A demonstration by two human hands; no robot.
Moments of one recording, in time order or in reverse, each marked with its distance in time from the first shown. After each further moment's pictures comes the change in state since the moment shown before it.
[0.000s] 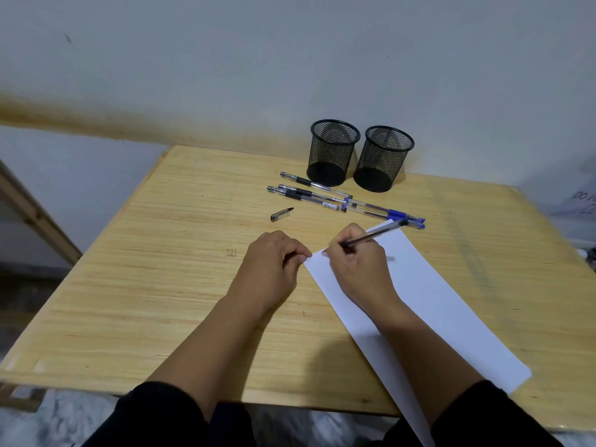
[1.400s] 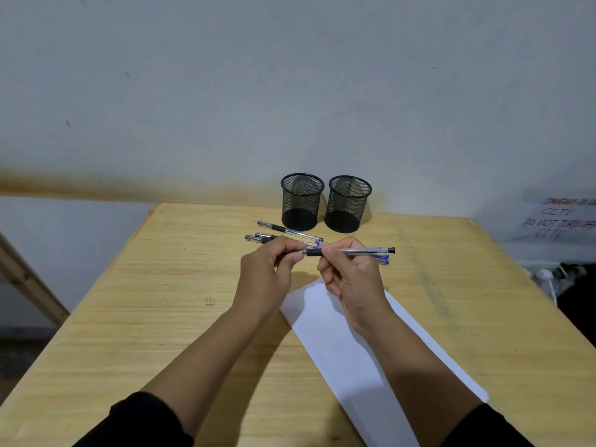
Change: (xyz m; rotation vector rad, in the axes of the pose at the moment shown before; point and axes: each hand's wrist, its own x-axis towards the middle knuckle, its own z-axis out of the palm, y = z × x) left_hand 0.030 0.060 -0.016 -0.373 0.228 0.082; right_hand 0.005 -0.042 -0.048 0.864 0.007 0.107
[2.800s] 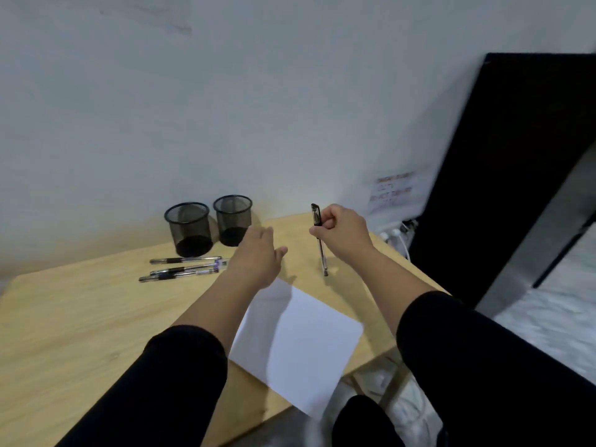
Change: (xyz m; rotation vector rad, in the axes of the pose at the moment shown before) left_hand 0.025 0.083 0.089 0.556 -0.610 0.212; right_hand -0.027 -0.106 -0.099 -1.030 0.509 -0.105
